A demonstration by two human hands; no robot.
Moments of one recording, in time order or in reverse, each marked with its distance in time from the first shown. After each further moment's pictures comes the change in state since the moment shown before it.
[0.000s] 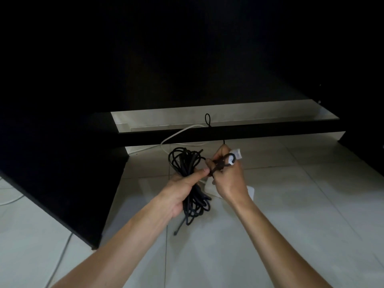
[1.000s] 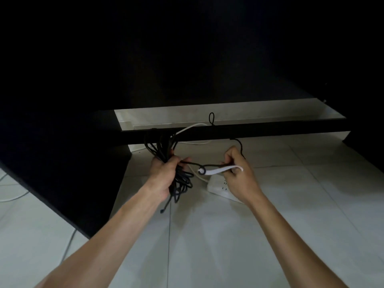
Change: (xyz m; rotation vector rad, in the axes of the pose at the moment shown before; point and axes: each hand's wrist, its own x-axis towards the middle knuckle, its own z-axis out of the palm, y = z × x) left_hand 0.029 0.017 -0.030 -0.140 0.214 0.281; right_hand 0.003 0.025 -0.024 -0.055 -0.166 -0.041
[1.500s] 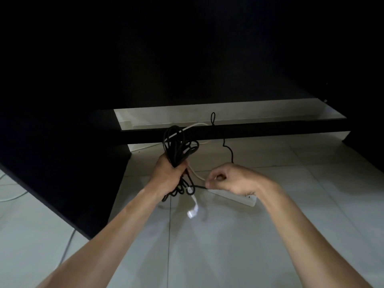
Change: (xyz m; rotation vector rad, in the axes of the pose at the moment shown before) left_hand 0.015 -0.013 -0.009 0.605 -0.061 0.262; right_hand 0.014 -0.044 -0.018 -0.309 -0.692 0.256
